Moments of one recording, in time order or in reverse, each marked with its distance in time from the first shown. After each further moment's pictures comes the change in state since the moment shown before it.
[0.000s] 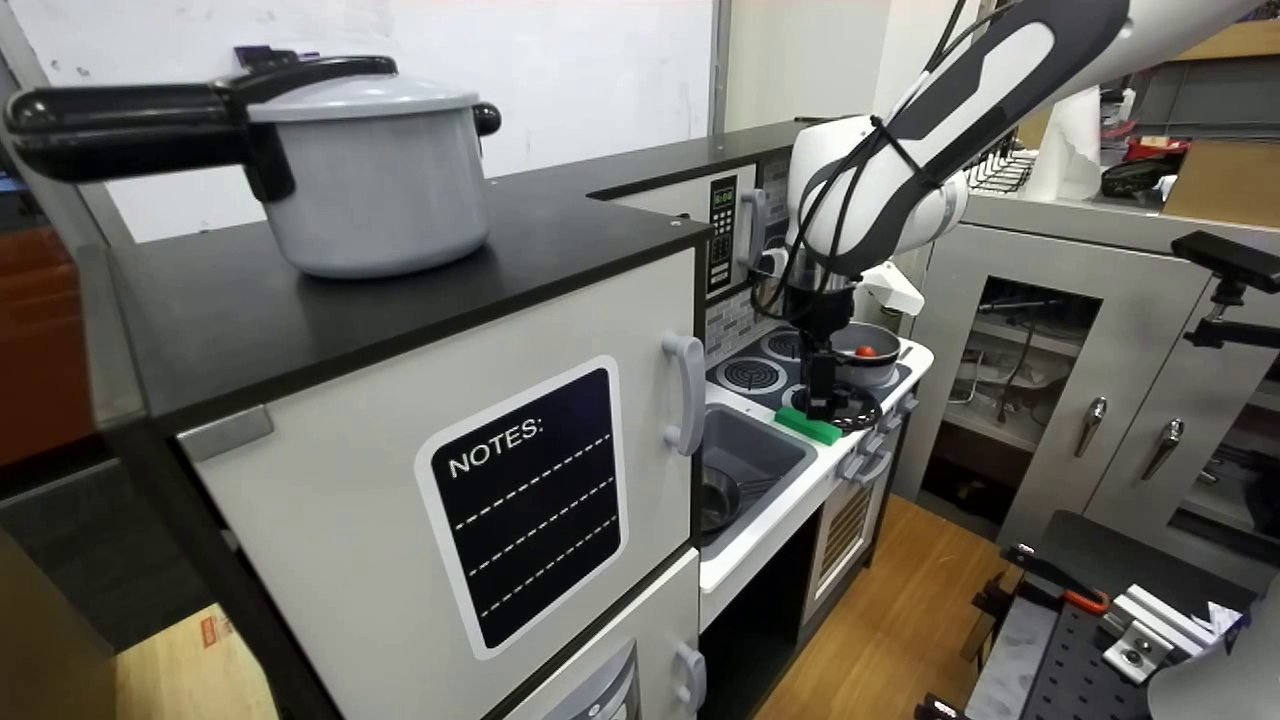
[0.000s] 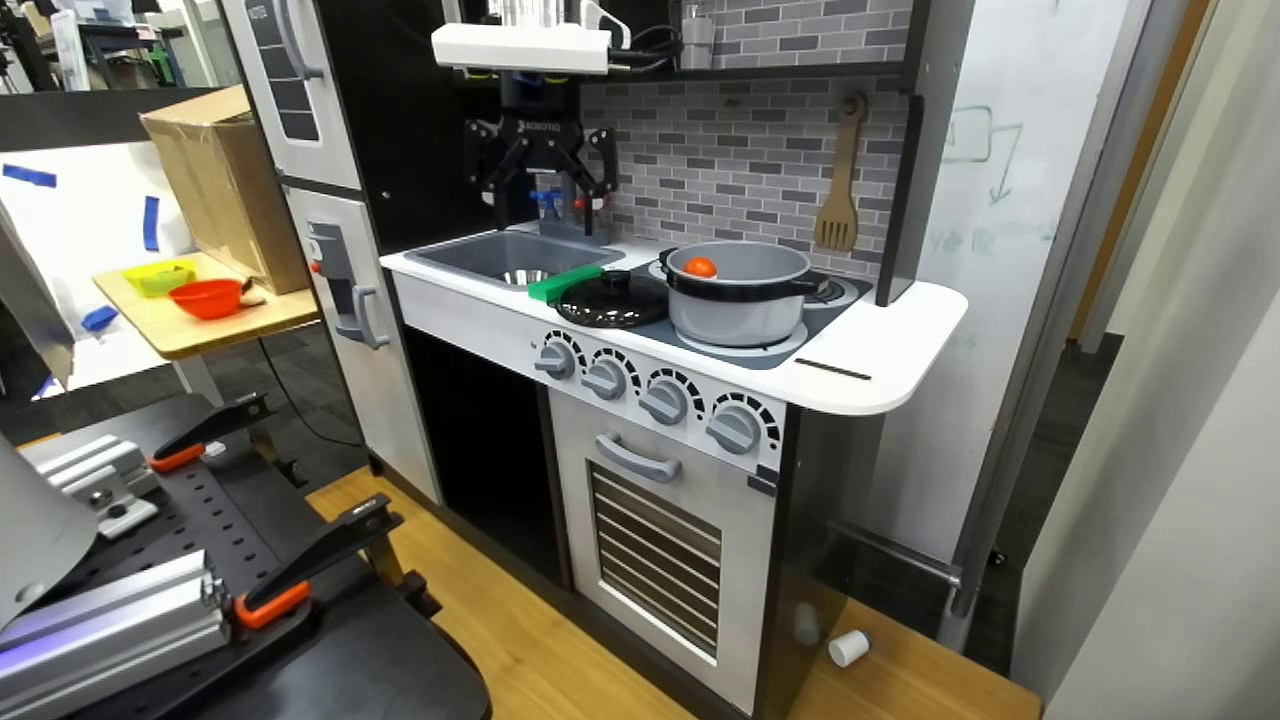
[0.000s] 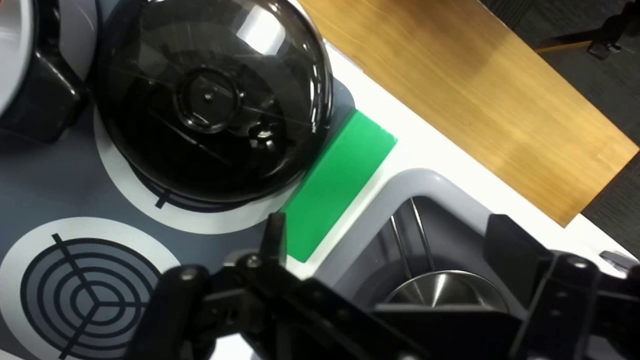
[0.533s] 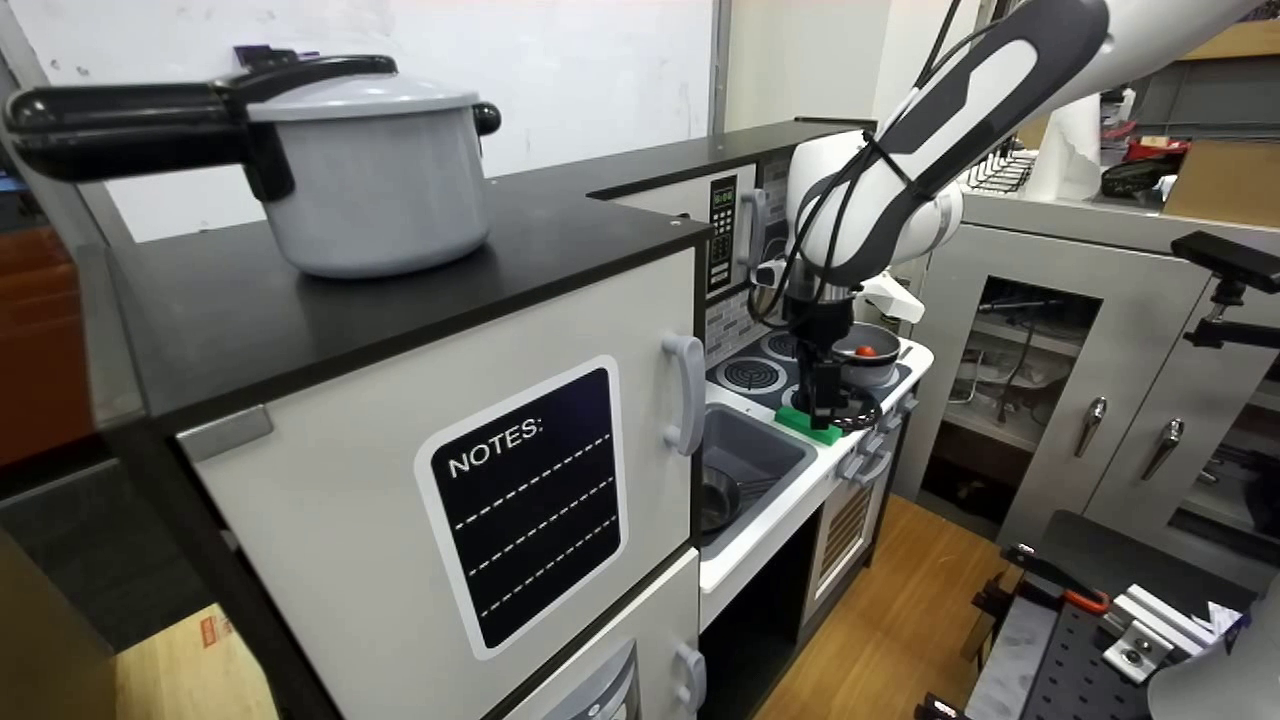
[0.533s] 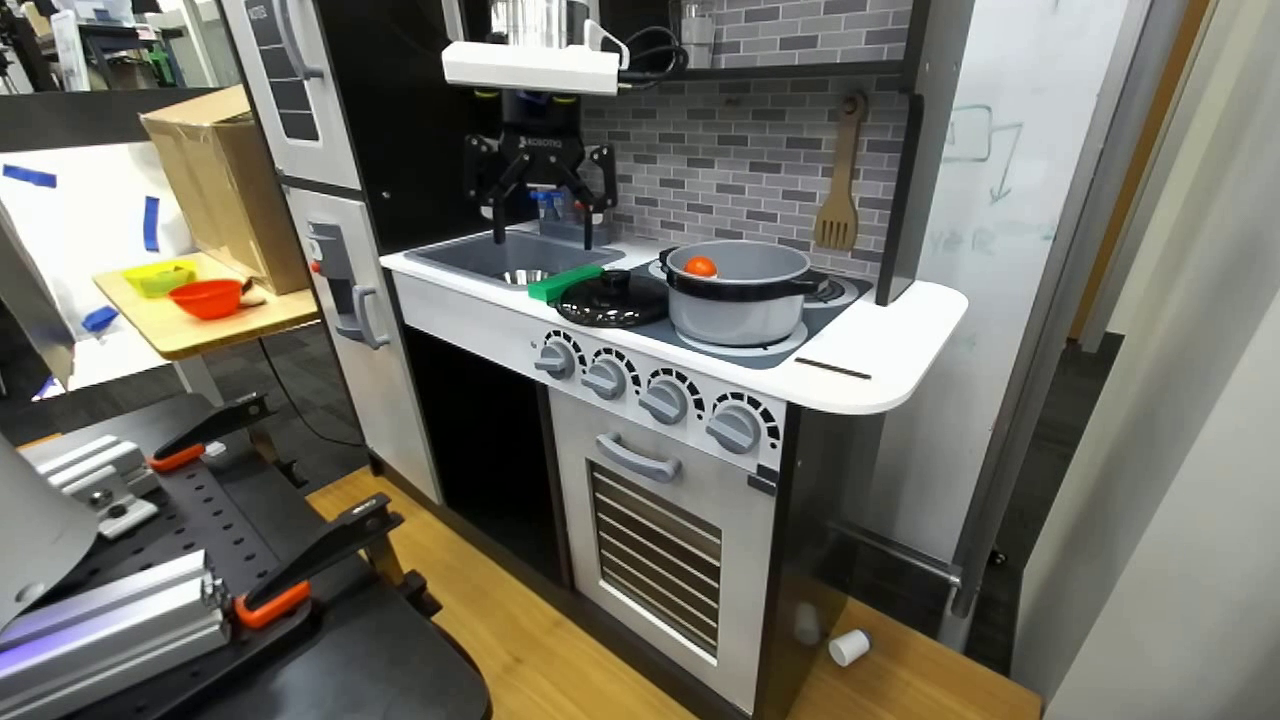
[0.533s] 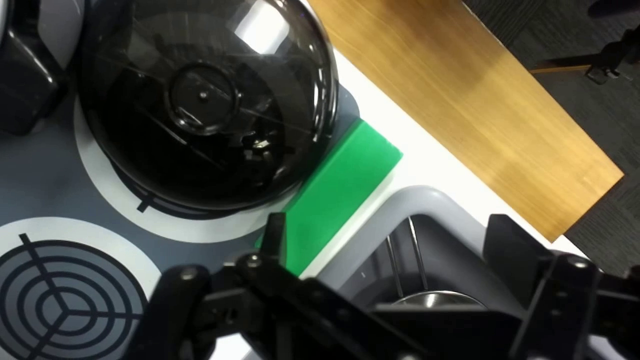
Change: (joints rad) arm -0.002 0.032 -0.001 0.000 0.006 0.010 -0.076
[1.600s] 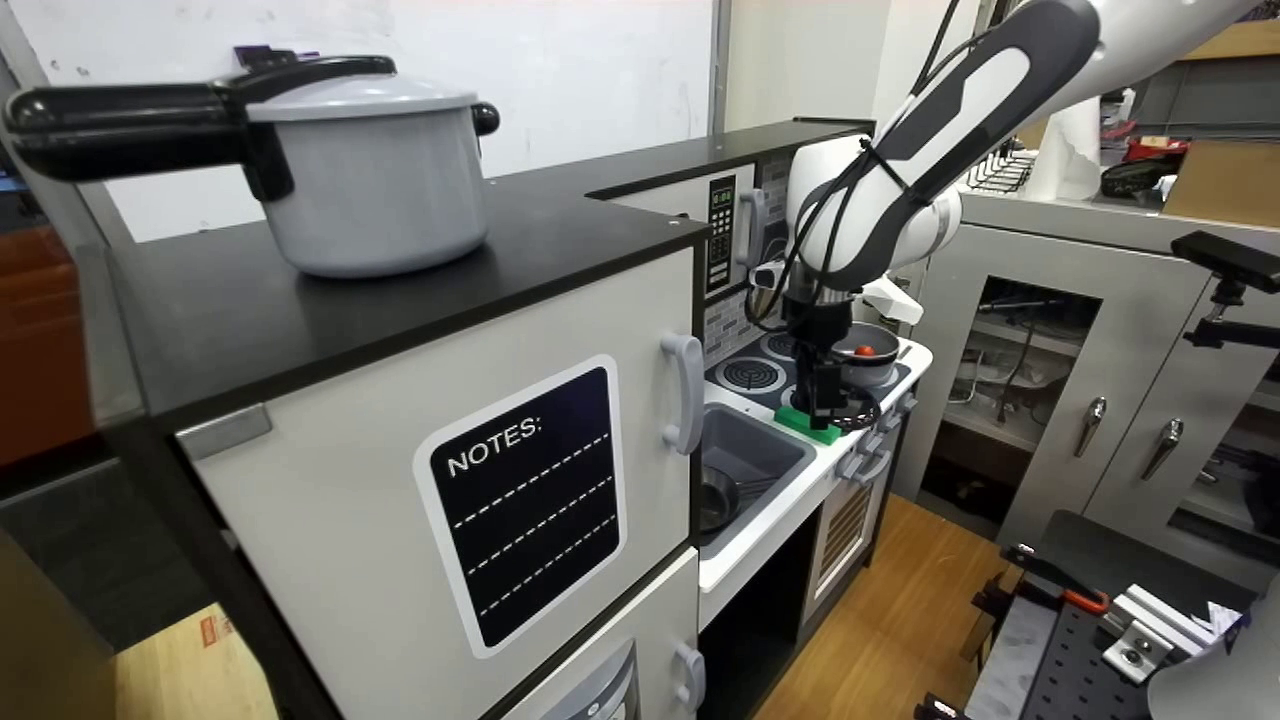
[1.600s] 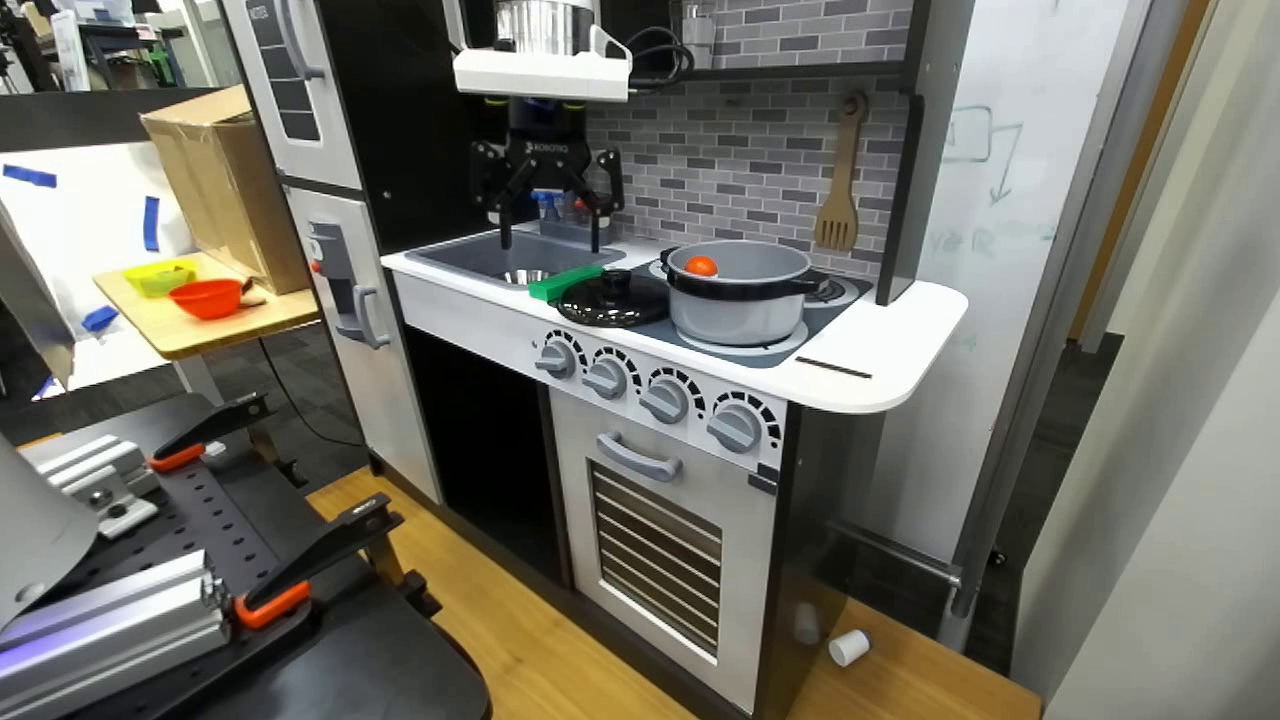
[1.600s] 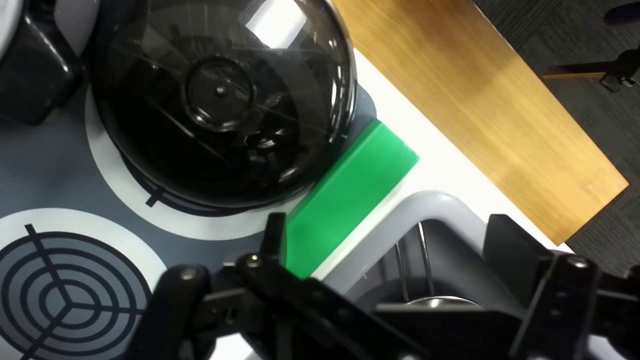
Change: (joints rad) arm -0.003 0.015 -0.004 0.003 -0.004 0.027 -0.040
